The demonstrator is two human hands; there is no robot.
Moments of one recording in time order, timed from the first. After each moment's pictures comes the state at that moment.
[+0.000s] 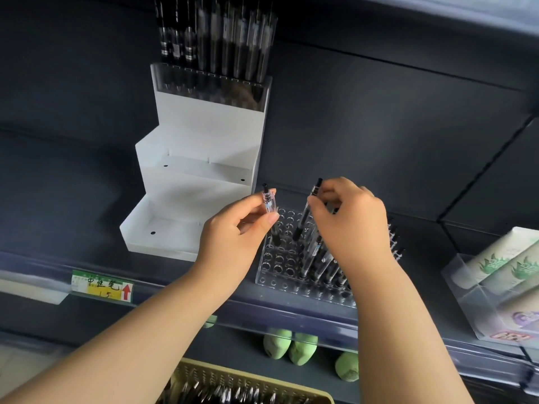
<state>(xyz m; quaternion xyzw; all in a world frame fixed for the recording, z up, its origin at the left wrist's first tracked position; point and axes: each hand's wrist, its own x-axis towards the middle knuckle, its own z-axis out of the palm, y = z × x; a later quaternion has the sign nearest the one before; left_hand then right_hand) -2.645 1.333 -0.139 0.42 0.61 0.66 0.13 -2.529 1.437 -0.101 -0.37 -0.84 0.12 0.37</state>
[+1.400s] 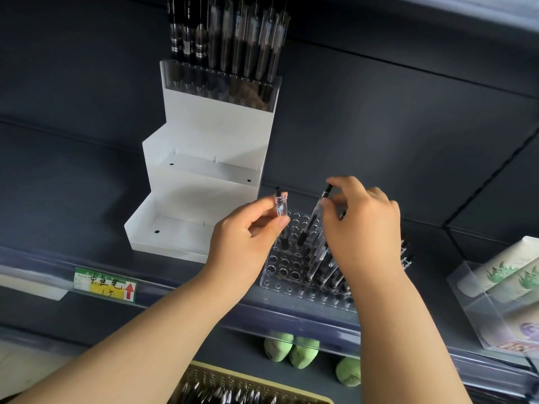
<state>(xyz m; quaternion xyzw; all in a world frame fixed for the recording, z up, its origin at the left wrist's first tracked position) -2.643 1.336 -0.141 0.40 0.61 0.67 0.16 -2.533 1.432 -0.102 -0.39 -0.84 0.00 0.37</state>
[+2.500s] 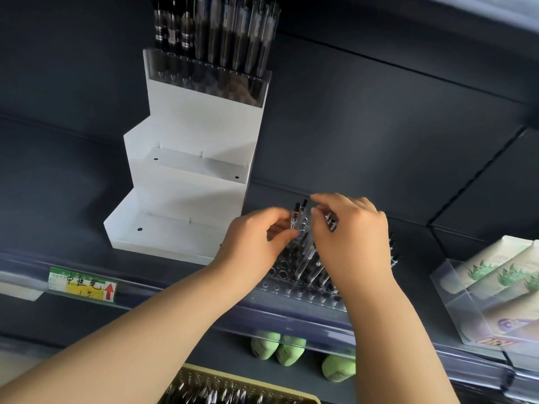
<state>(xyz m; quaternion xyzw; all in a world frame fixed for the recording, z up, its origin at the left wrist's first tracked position) -2.639 1.366 -0.158 0.50 0.66 0.55 0.09 -2.522 1.425 -0.106 -0.37 -0.85 0.04 0.37</state>
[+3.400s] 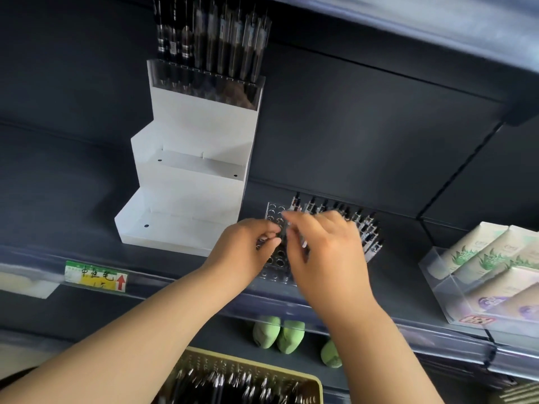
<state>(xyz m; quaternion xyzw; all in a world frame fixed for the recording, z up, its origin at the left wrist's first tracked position) -2.643 1.346 -0.171 0.53 0.72 0.43 0.10 -2.507 1.378 -0.116 -0.28 -0.89 -0.01 0.36</state>
